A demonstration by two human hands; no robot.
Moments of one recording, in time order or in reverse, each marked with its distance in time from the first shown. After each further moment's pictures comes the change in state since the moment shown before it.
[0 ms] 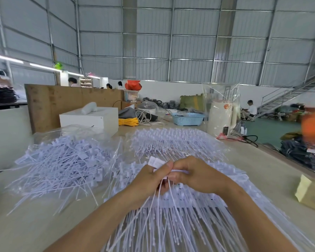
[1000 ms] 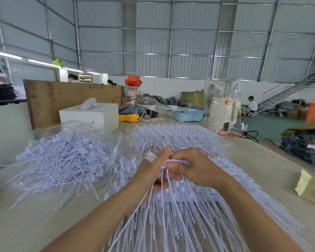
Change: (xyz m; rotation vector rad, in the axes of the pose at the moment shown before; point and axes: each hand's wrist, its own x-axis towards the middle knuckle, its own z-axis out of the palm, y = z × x) left_hand 0.002 0.001 0.003 -0.241 0.089 -0.071; right_hand 0.002 -0.003 0.005 -0.043 0.114 -0.052
